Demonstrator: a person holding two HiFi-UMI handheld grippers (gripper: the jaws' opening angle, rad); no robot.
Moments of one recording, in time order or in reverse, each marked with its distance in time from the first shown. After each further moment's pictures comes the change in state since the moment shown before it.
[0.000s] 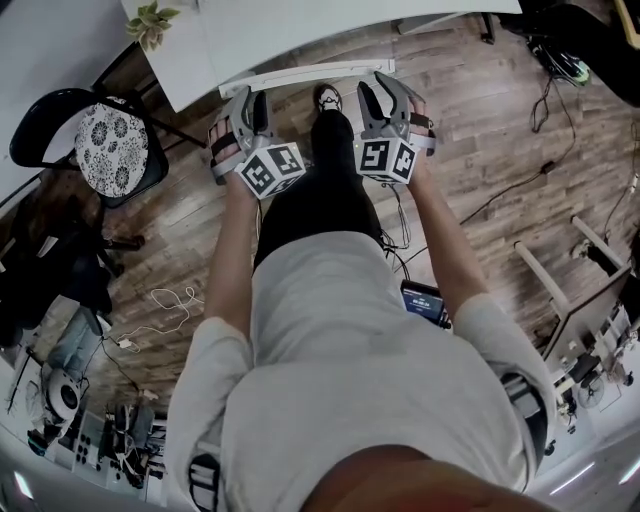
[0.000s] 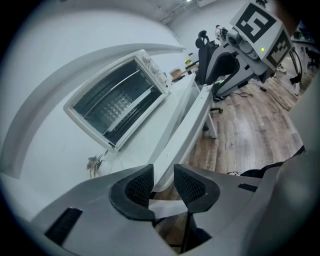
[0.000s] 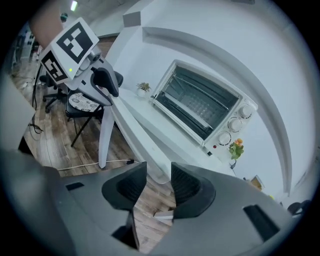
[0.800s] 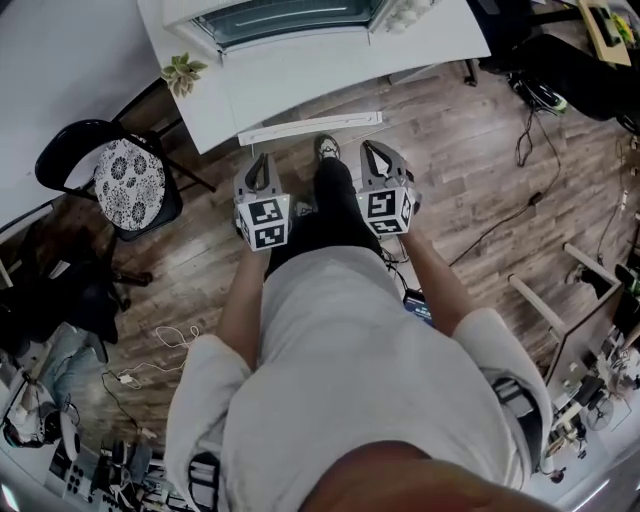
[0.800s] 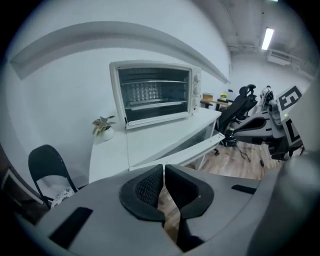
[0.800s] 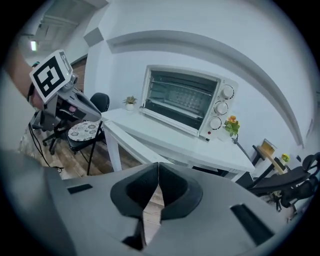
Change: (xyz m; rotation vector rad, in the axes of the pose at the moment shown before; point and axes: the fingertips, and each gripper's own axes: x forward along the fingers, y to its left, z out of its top) left arm -0.052 0.017 0.003 -0.682 0.001 -0.203; right arm -0.045 -0.011 0.022 0.356 0.043 0.102
